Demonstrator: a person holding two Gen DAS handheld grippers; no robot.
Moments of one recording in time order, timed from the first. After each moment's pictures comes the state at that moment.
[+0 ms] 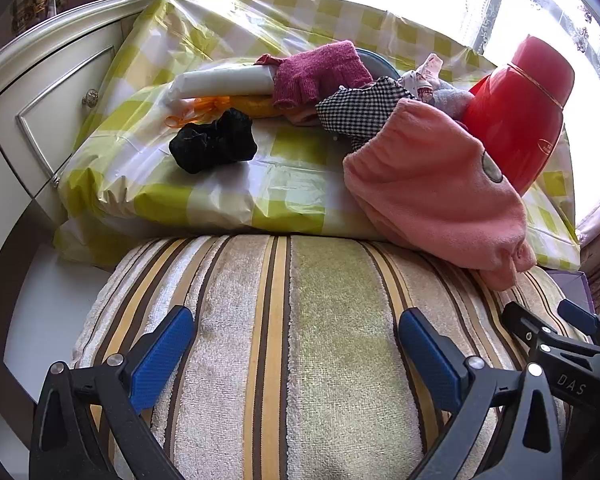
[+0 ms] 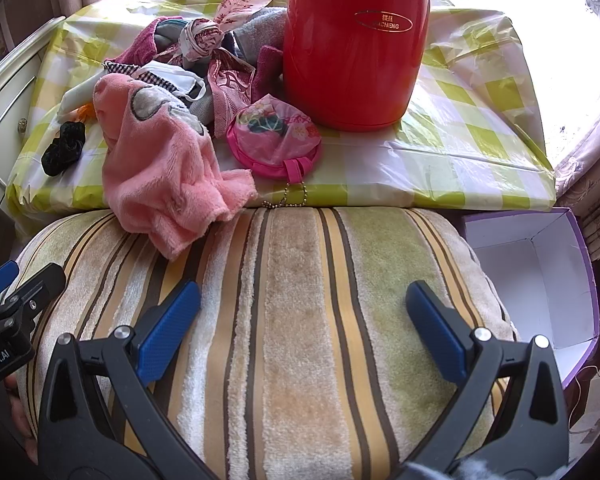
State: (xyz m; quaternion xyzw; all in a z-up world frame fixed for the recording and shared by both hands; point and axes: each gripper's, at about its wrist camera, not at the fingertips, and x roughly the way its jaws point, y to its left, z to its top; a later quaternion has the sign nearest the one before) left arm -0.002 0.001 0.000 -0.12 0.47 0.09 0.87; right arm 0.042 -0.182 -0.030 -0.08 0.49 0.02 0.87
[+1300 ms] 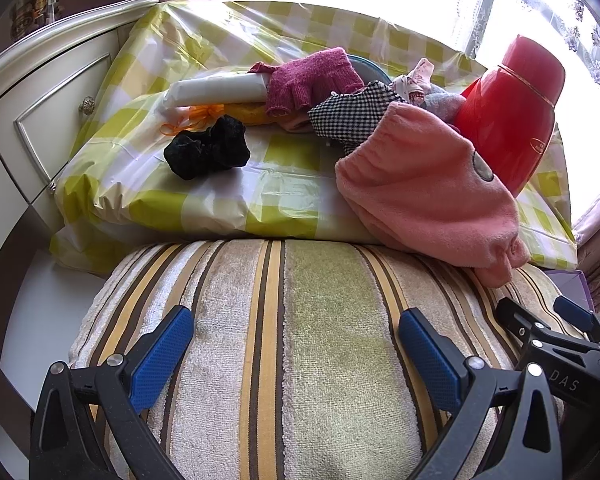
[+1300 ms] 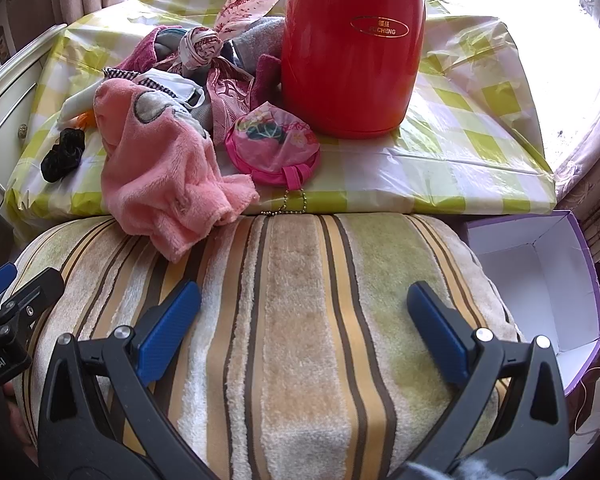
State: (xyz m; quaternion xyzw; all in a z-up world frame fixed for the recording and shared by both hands) left arm -0.007 -0.003 0.001 -0.11 0.45 0.09 0.88; right arm 0.041 -0.180 -0.029 -0.08 0.47 0.02 0.88
